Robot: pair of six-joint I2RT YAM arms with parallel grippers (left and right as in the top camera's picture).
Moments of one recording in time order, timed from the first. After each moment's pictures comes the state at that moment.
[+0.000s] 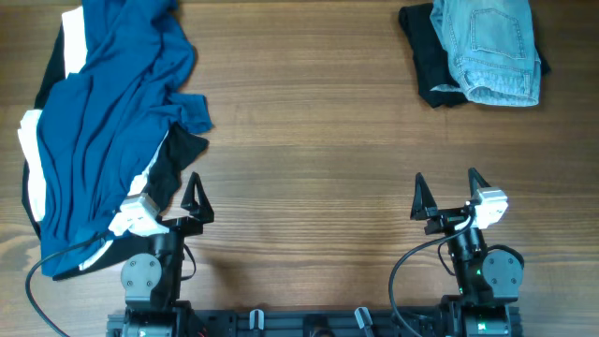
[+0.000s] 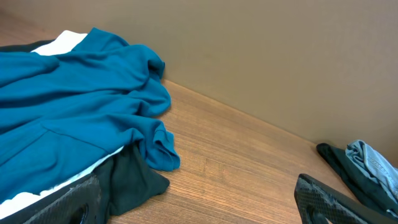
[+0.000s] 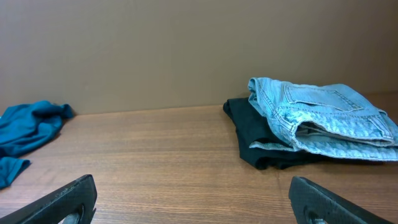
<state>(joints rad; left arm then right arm) -0.03 0.01 0.01 -0.07 -0.05 -0.43 -0.02 0.02 0.01 0.01 -0.15 0.13</state>
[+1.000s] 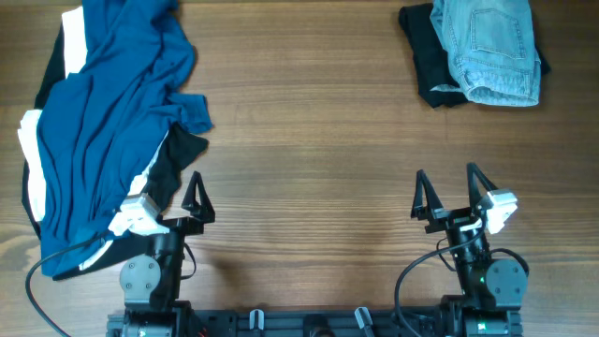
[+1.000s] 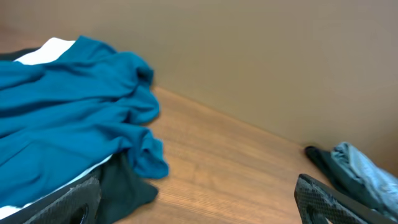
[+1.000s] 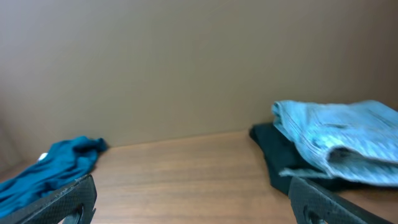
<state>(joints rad) -0.03 0.01 0.01 -0.02 -0.02 -0.43 -0.02 0.02 0.01 0.15 -0.22 0.27</state>
